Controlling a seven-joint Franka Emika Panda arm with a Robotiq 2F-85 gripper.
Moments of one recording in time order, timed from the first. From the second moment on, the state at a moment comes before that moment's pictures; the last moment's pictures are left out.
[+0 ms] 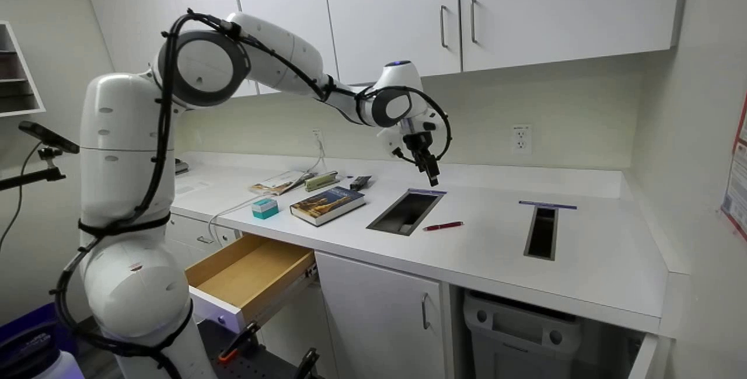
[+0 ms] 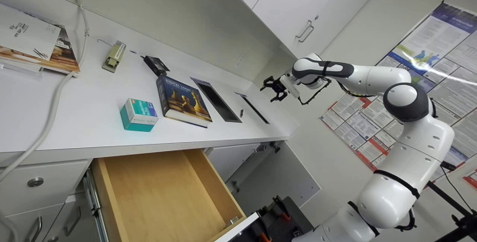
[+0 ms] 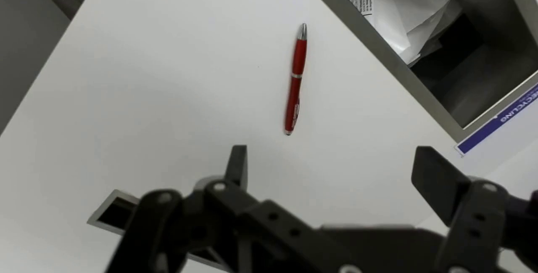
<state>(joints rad) -0.22 0.26 -0.17 -1.81 0.11 2.37 0.42</state>
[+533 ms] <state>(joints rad) -0.22 0.40 -0.18 -1.72 0.14 2.37 0.41</state>
